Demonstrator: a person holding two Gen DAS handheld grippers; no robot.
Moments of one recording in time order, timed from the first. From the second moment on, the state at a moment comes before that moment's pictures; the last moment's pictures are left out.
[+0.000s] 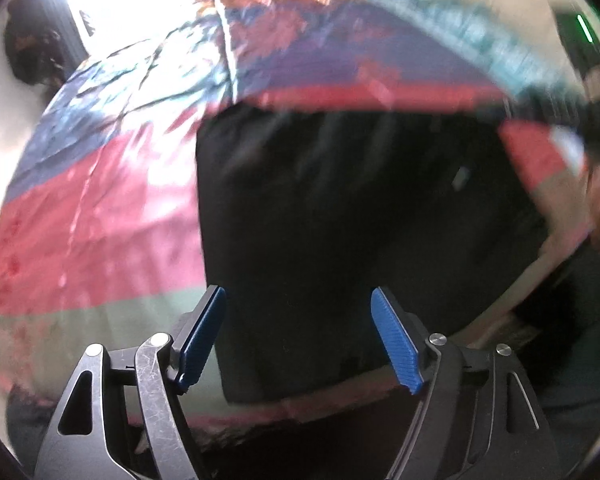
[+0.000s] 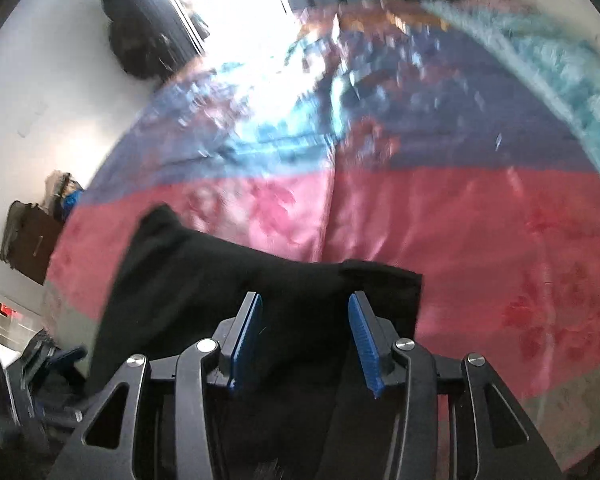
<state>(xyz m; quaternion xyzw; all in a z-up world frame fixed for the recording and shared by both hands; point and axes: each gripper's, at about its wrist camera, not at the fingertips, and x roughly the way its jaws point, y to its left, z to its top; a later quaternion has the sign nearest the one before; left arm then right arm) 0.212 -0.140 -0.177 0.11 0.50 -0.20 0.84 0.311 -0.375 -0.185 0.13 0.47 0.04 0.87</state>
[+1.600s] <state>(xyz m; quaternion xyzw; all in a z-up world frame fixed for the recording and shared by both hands) 0.291 -0.028 -0.220 -0.12 0.58 -0.19 0.78 0.208 -0.430 -0.218 0.28 0.44 0.05 0.85</state>
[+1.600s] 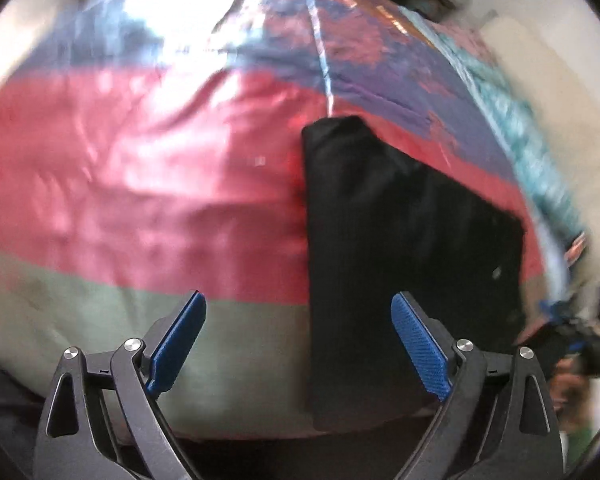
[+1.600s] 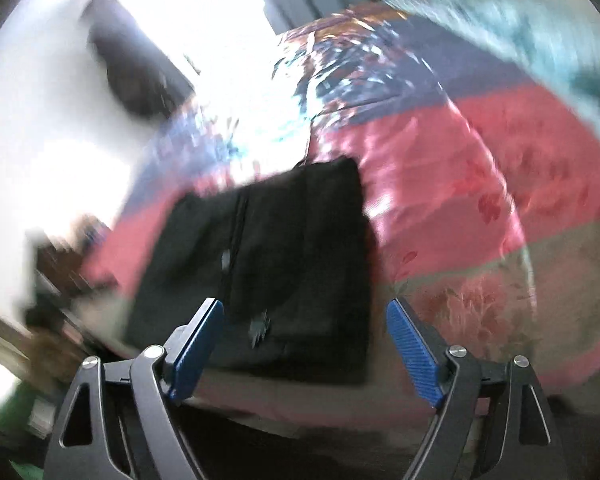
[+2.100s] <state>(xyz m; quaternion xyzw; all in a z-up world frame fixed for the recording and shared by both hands) 0.294 -0.101 -0.250 -0.07 0.60 -0.26 0.76 0.281 -0.429 -0.294 0.35 0.53 0.21 0.74</state>
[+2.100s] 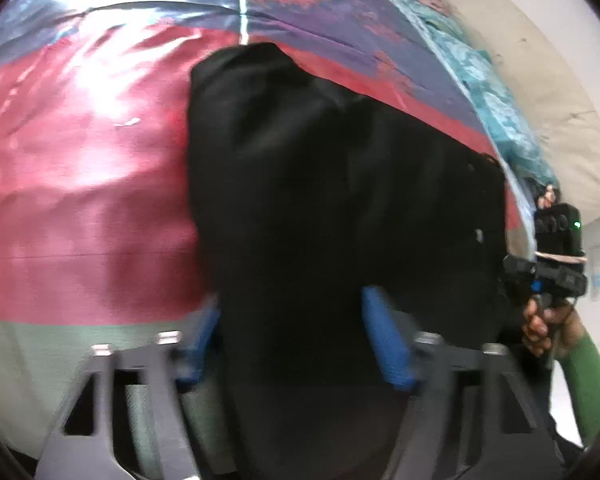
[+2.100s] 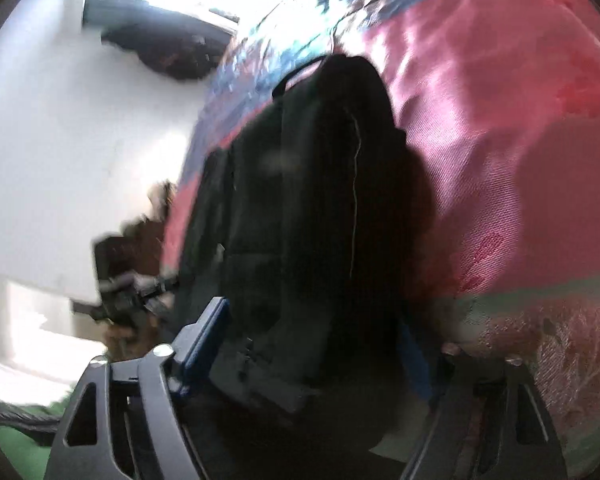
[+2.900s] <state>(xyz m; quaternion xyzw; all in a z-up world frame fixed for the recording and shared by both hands) 0.452 -0.072 -0.103 -0.11 0.42 -0.28 0.85 0.473 -0.397 -0.158 0.30 0.40 0.29 0.81</state>
